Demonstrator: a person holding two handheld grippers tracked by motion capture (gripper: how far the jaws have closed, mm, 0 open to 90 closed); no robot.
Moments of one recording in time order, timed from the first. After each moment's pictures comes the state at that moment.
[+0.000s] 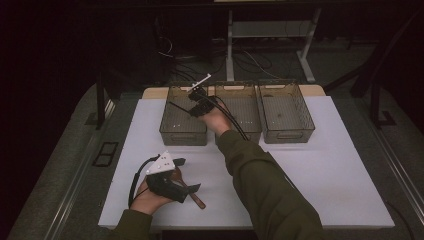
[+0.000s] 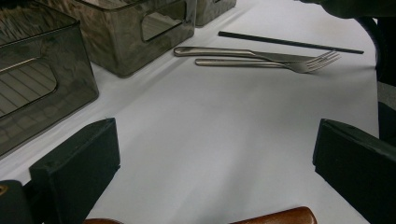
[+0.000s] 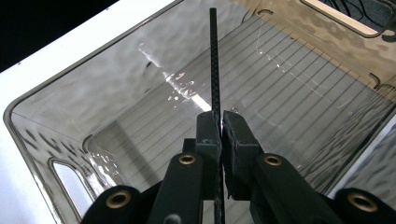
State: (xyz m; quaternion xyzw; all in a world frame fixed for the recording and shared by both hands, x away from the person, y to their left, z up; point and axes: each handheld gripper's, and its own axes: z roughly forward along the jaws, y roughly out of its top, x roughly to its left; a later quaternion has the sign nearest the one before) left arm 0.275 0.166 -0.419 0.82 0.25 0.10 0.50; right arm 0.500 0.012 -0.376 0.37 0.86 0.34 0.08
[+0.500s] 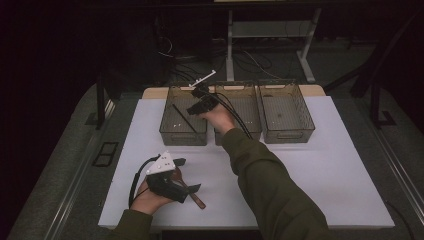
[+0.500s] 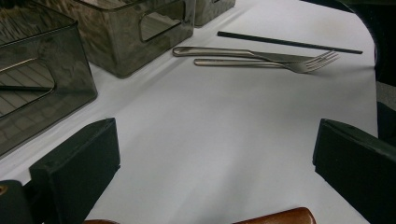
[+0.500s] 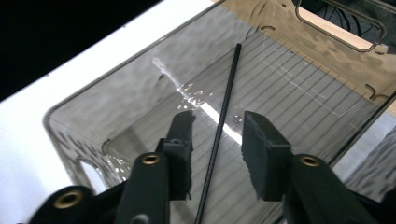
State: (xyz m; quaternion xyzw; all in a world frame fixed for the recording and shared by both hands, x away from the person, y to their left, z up) left arm 0.275 0.165 -0.419 0.82 0.25 0.09 0.50; right arm 0.498 0.001 -0.362 0.36 0.85 0.37 0.07
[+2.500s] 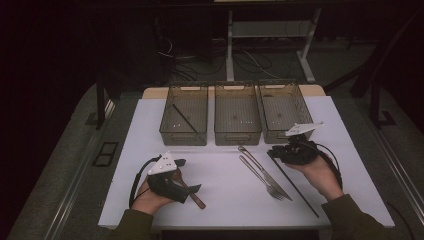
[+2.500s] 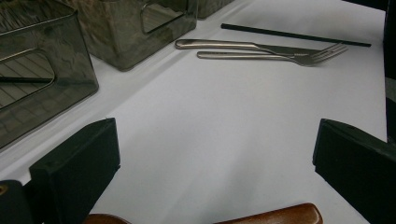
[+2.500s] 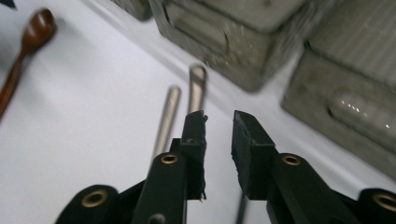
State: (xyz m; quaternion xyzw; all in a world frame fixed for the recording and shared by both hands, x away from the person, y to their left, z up) left arm 0.276 0.164 -0.422 0.83 0.26 0.10 0.49; right arm 0.328 -0.243 -0.388 0.40 0.83 0.37 0.10
